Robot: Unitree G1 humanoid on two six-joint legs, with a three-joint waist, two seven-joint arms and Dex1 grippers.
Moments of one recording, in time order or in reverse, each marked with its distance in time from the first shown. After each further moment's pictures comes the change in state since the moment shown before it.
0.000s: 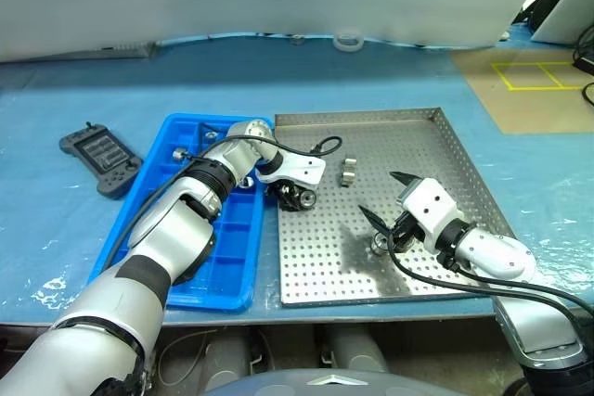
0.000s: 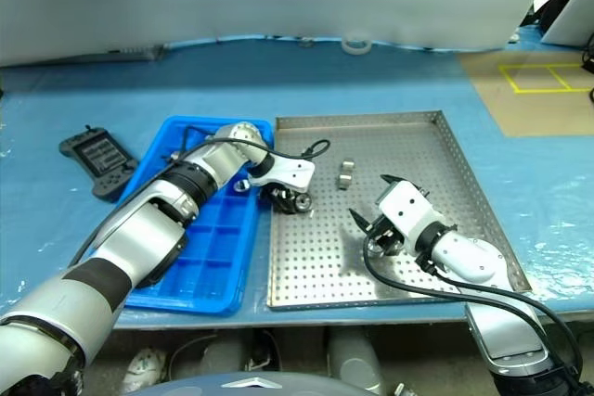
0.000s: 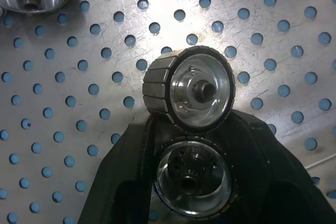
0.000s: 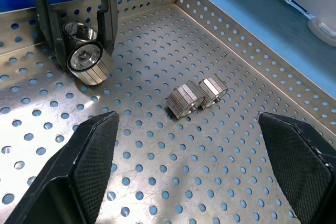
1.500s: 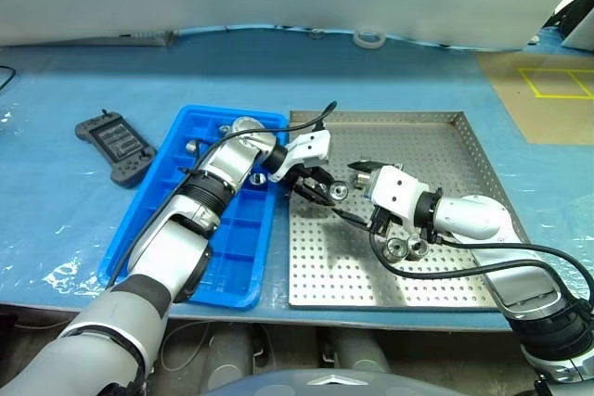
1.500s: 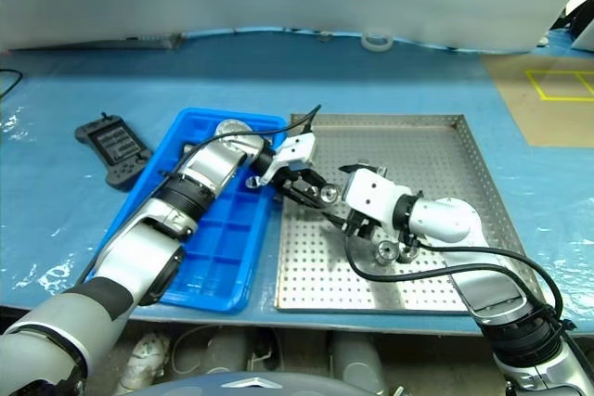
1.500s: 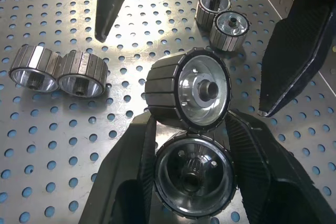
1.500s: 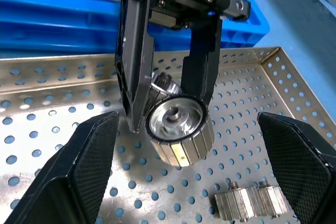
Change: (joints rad) left arm 0.142 -0.021 0.212 -0.342 -0.302 0.323 -0.127; right arm -0.280 -0.085 0.162 0.060 -0.026 0.003 0.250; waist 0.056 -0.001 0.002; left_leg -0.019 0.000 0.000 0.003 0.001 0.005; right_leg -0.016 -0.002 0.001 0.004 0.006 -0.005
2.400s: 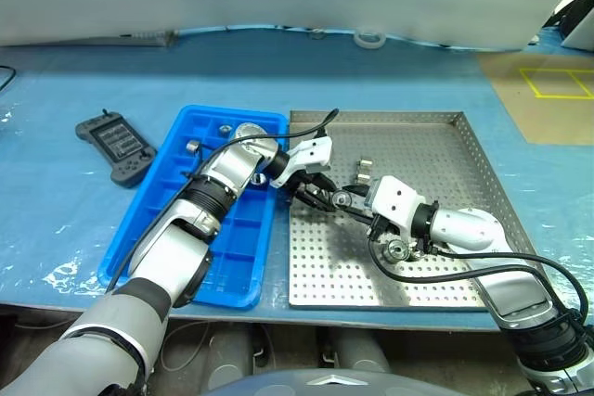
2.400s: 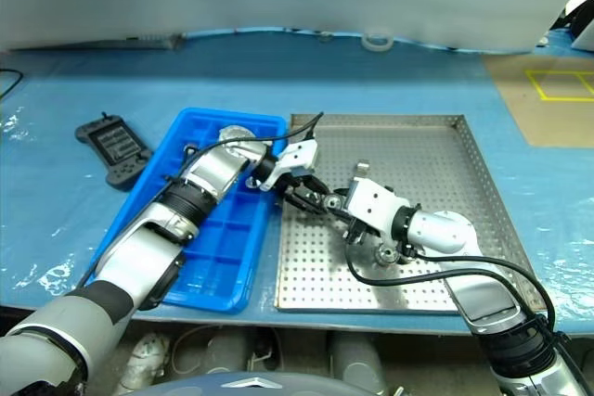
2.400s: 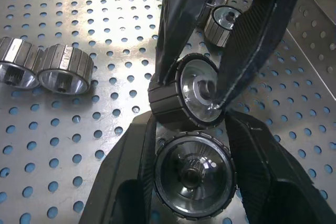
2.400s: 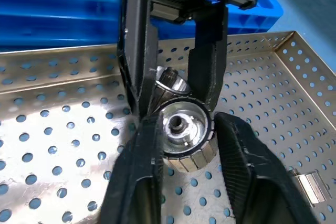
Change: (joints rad) left arm 0.019 -0.010 -0.025 0.000 -0.005 0.009 0.017; right arm 0.080 0.030 -0.003 0.074 0.013 -0.107 -0.019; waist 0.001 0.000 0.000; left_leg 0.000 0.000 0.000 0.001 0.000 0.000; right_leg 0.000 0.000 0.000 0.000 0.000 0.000
